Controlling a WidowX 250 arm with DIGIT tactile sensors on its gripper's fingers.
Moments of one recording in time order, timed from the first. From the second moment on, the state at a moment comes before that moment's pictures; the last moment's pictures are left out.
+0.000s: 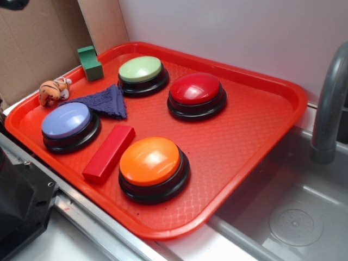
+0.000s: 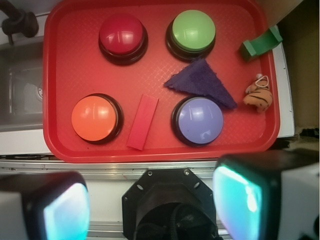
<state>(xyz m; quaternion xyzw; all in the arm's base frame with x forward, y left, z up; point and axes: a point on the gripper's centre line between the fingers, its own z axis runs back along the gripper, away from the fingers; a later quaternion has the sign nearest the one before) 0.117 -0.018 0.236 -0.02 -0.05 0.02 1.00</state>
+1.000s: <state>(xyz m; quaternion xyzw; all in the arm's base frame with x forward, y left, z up) 0.145 0.043 0.213 -0.10 -0.06 0.20 0.97</state>
